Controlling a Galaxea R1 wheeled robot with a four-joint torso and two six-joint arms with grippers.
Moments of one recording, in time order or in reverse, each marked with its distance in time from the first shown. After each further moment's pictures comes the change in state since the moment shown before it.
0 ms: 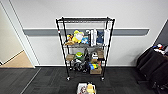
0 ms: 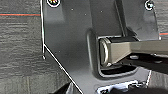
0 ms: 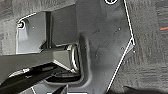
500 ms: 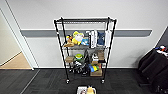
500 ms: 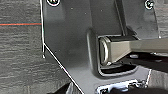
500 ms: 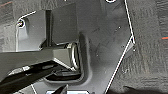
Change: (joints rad) left arm 0.002 0.000 0.000 0.000 0.002 0.000; right arm -0.003 0.001 0.000 0.000 -0.001 0.000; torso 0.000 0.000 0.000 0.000
